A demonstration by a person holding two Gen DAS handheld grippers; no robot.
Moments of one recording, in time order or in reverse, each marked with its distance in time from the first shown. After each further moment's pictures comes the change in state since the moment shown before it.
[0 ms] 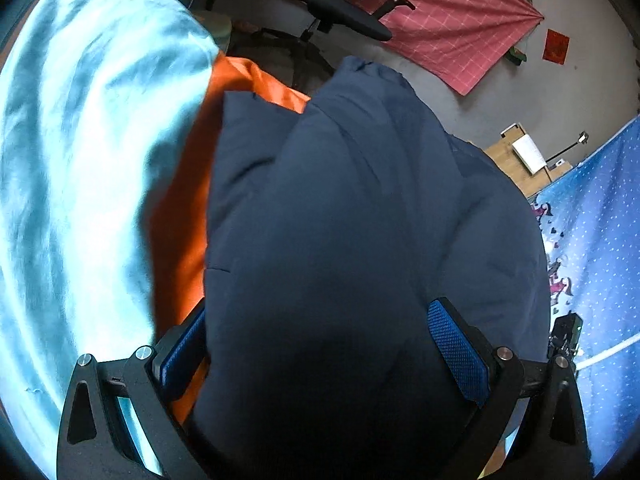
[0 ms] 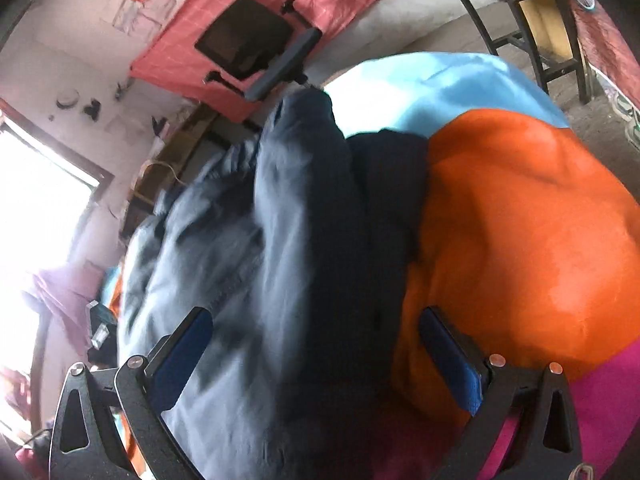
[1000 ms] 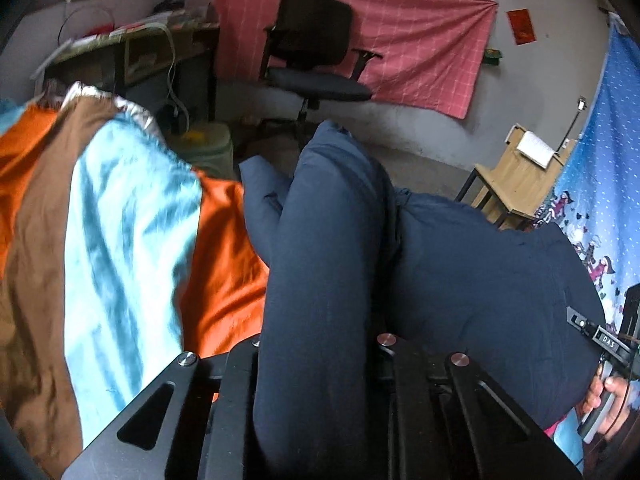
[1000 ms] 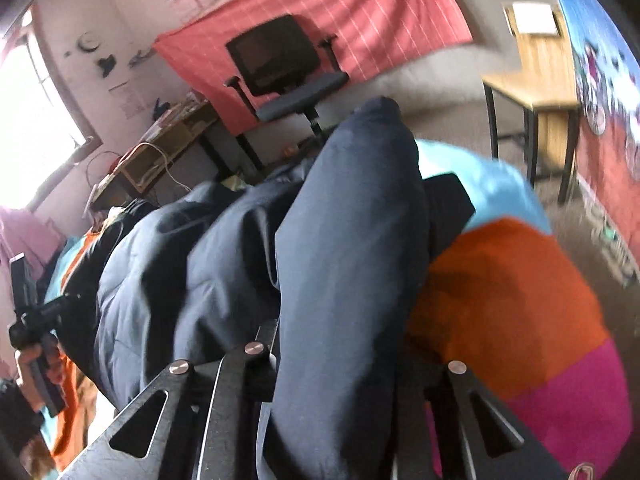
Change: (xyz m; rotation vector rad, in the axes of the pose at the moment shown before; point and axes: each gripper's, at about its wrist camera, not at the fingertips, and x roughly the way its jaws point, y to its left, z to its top) left arm -0.056 -0.106 -0.062 0.239 -0.279 0.225; right arm -0.022 0.124 -0.020 -0.262 -0.173 -0.214
